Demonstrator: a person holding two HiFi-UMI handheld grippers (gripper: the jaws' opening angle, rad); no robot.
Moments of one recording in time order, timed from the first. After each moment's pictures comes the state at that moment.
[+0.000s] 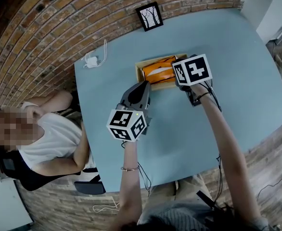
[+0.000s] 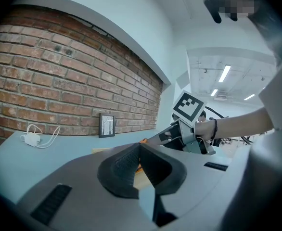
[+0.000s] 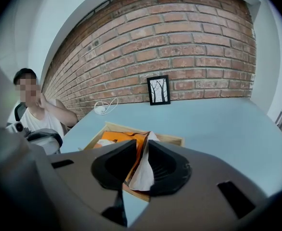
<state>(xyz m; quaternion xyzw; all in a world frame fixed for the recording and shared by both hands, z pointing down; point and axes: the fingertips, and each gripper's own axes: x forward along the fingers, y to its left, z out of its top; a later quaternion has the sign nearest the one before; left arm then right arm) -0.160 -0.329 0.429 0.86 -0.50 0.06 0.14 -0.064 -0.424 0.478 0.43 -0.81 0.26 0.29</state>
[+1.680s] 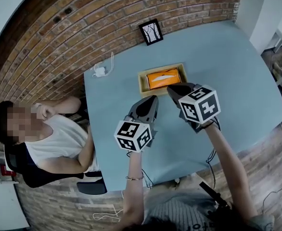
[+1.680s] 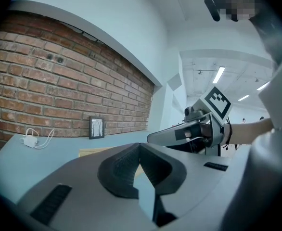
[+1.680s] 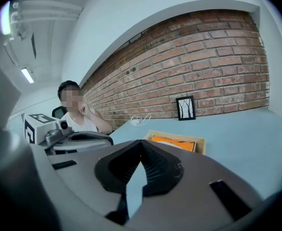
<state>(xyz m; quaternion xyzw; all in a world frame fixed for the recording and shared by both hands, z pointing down) -0.123 -0.274 0.393 0.87 -0.47 0.06 0.14 -0.080 -0.308 0.402 0.32 -0.91 0.21 0.18</state>
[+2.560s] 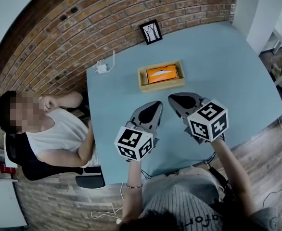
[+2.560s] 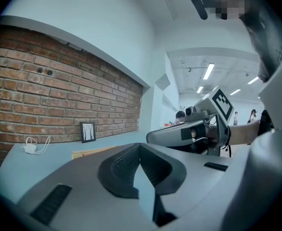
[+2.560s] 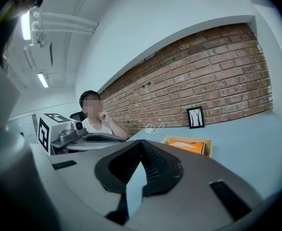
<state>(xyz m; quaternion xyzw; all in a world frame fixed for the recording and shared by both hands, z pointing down) -0.092 -0.206 0.361 0.89 -0.44 0.07 0.10 -0.063 -0.221 0.358 0.28 -0.94 0.18 0.10</state>
